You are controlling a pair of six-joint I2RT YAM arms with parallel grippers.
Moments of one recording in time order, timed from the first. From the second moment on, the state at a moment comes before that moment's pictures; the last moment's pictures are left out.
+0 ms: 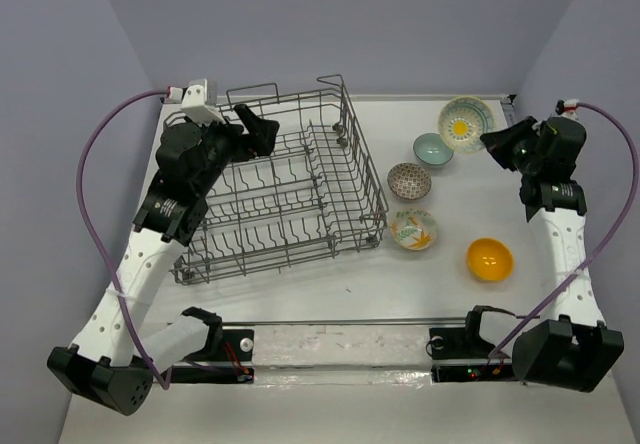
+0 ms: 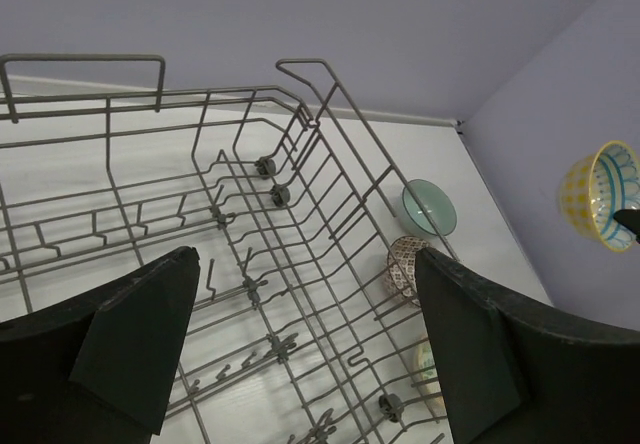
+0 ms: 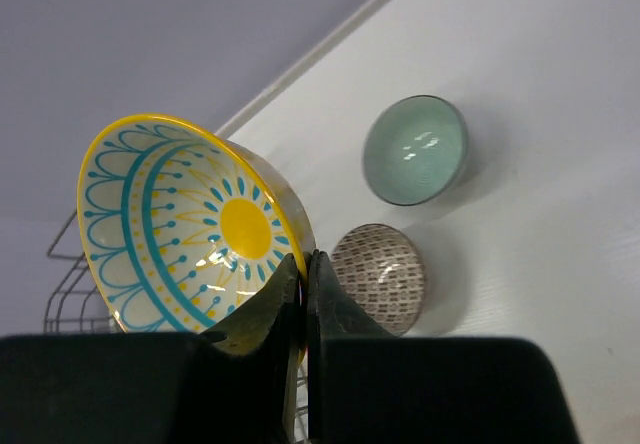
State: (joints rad) left arm -0.36 0.99 1.15 -0.22 0.01 -0.45; right arm -0.23 1.10 1.08 -0.31 -0.24 0.70
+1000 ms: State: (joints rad) left arm -0.58 1.21 1.40 -0.43 -0.01 -0.46; right arm 0.59 1.45 1.56 -0.40 0.02 0.55
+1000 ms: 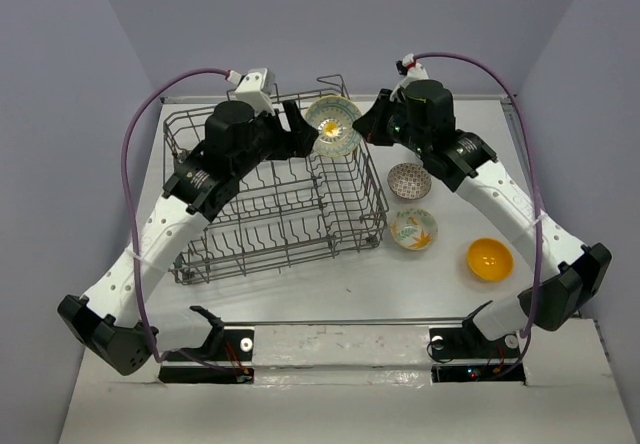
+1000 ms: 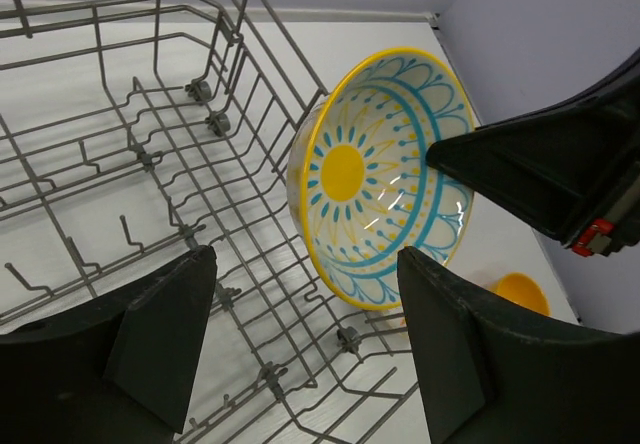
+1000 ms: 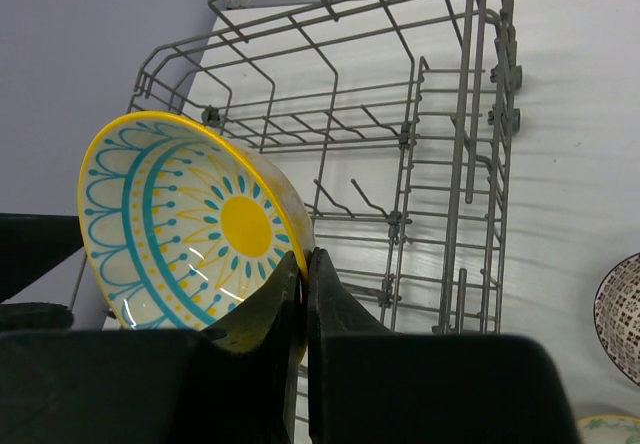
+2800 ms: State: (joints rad) left arm -0.61 1.17 1.30 -0.45 -0.29 -0.46; right arm 0.77 1.58 1.73 -0.46 0.23 0.42
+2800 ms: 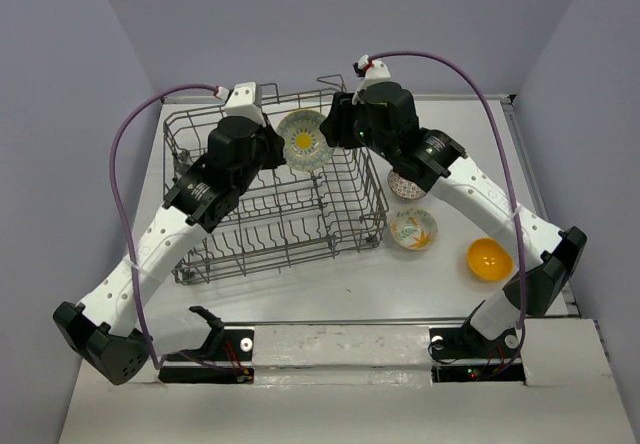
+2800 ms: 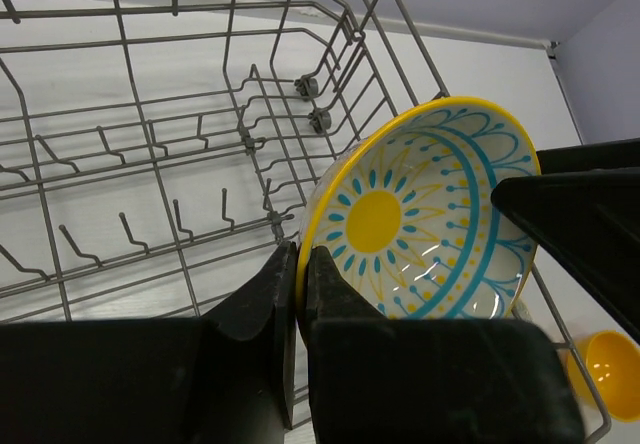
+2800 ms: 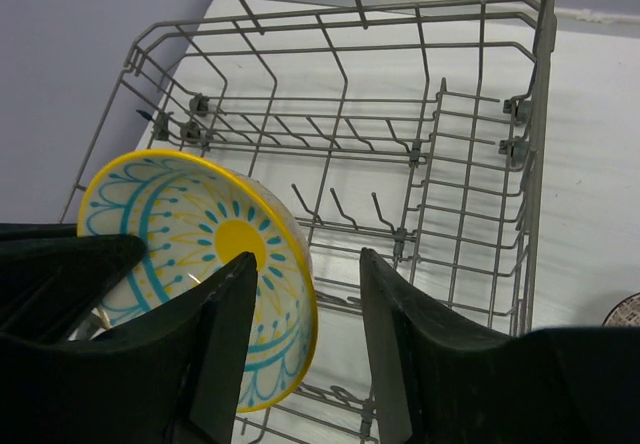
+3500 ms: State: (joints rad) left arm -0.54 1.23 1.37 -0.62 -0.73 -0.47; right arm 0.77 1.41 1.61 -0.47 0.59 0.37
